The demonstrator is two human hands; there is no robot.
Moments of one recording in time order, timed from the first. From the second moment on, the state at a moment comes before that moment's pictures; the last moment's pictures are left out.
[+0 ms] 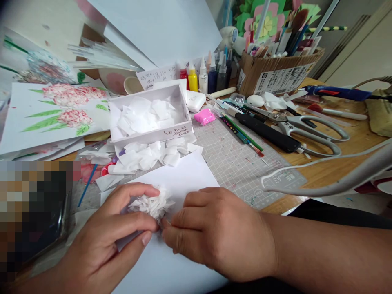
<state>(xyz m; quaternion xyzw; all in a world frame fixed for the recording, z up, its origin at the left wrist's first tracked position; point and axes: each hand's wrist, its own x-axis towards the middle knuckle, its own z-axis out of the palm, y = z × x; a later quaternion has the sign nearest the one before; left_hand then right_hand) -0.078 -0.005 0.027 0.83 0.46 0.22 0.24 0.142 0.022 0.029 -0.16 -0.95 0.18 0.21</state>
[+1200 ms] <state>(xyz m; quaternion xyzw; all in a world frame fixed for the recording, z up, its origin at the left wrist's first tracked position) -0.074 -0.009 0.026 0.83 0.46 0.23 0.21 0.145 0.084 0.027 -0.32 -0.85 0.25 0.34</state>
